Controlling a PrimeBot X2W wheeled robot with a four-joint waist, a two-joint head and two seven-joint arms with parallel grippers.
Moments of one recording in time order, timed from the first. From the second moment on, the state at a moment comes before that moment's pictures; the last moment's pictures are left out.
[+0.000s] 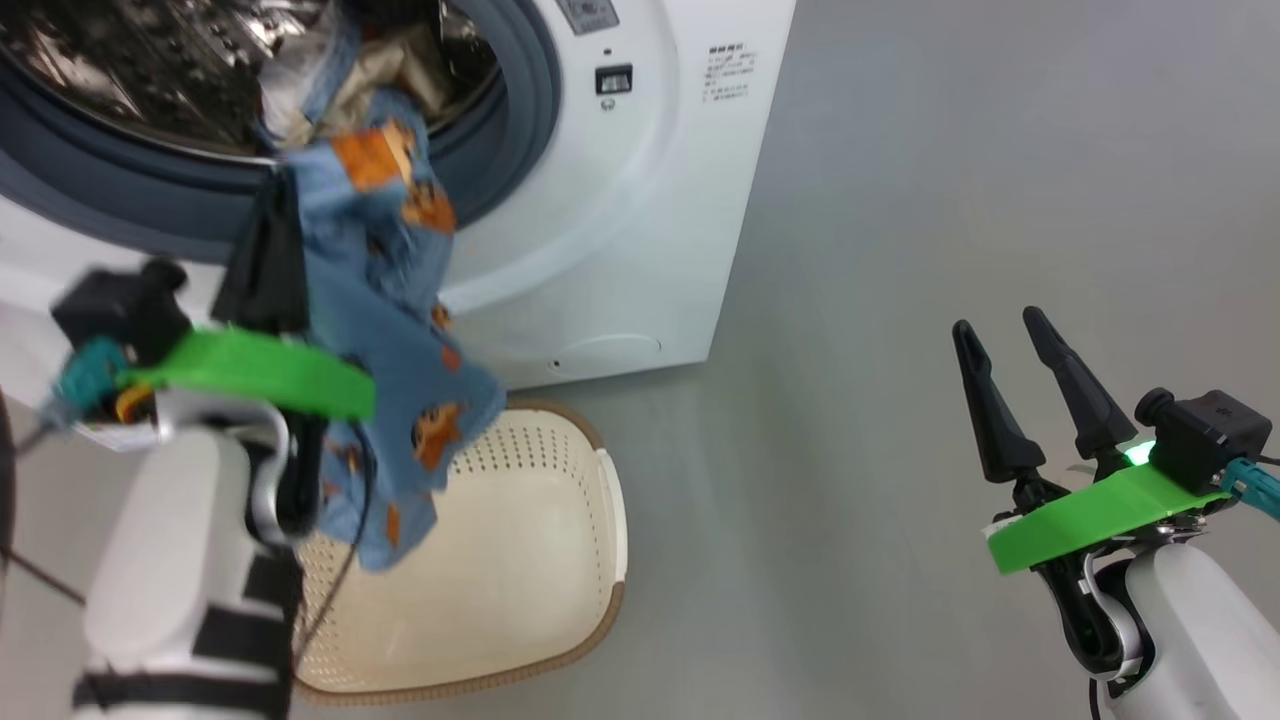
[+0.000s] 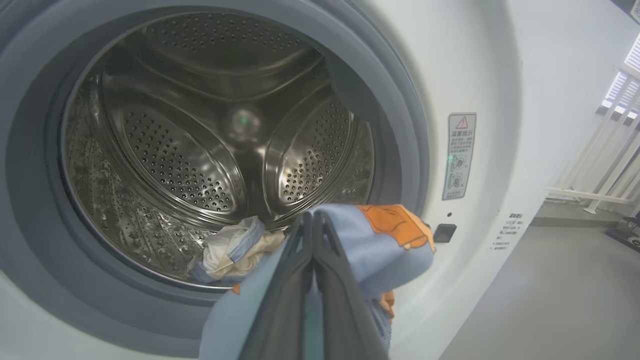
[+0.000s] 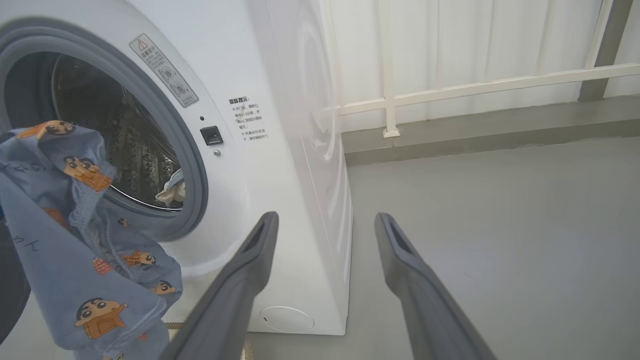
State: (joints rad) left arm -0.65 0.14 -0.17 0.47 -0.46 -0.08 -0.19; right arm -0.30 -0.25 0.24 0.26 0.53 0.13 -0.25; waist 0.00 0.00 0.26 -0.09
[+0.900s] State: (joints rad) left arm -1.39 0.27 -0.15 1.08 -0.39 -0.09 -0.25; right arm -0.43 -0.21 0.23 0.17 0.49 0.13 -0.25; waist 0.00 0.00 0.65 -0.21
